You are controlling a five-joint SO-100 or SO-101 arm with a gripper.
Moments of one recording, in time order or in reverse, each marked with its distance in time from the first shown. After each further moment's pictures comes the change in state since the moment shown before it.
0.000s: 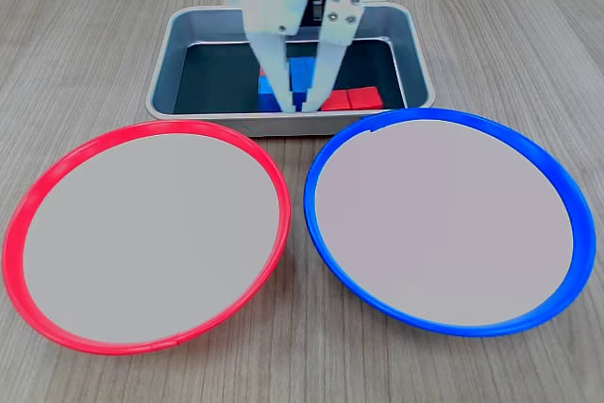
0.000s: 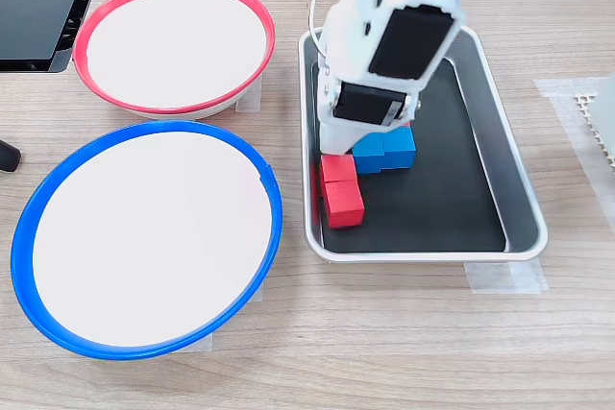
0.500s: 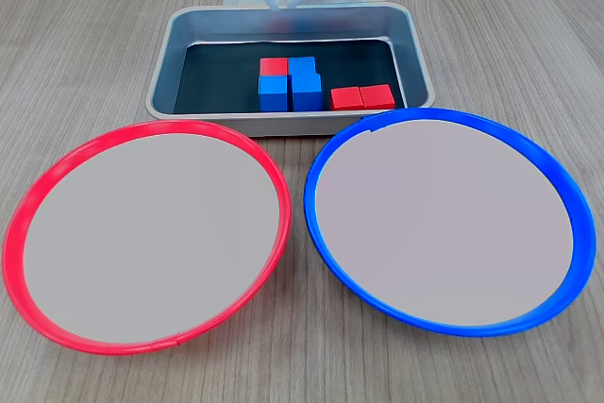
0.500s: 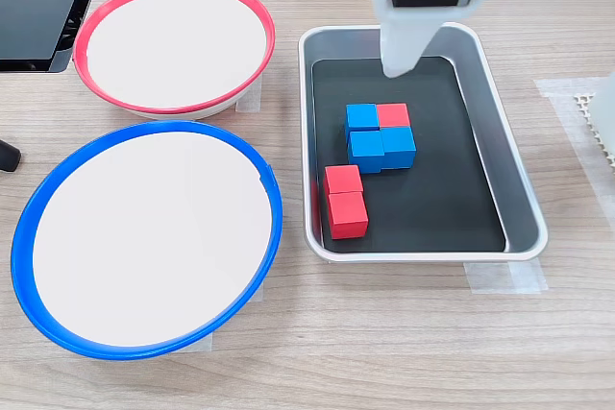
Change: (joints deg) arm 5.8 6.4 -21.3 38.6 -9.6
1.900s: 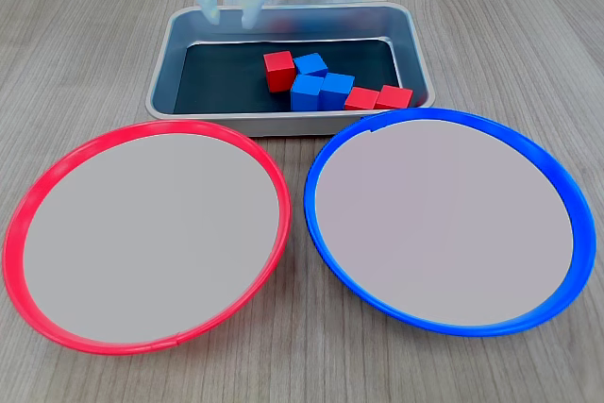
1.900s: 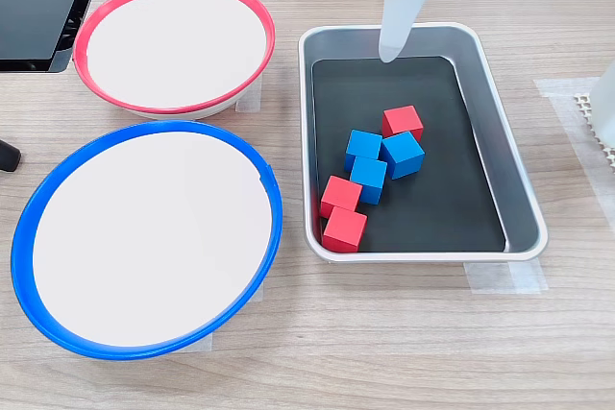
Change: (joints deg) arm 12.9 3.4 11.1 -9.5 2.6
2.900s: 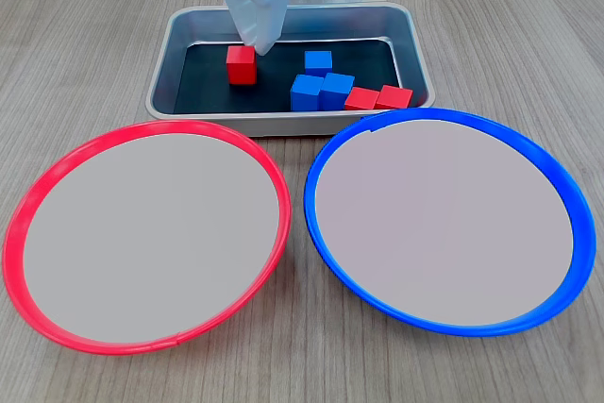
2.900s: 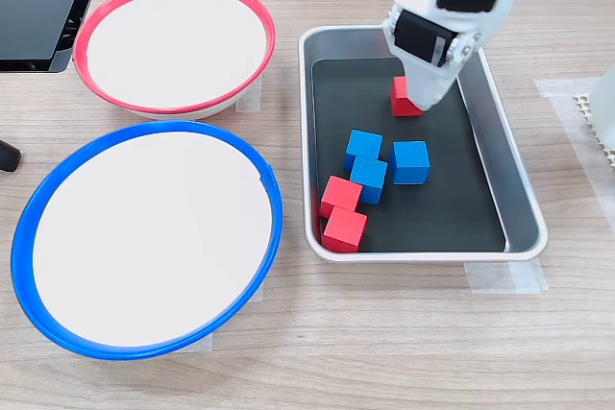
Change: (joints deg) arm -4.4 3.2 18.8 -12.7 32.1
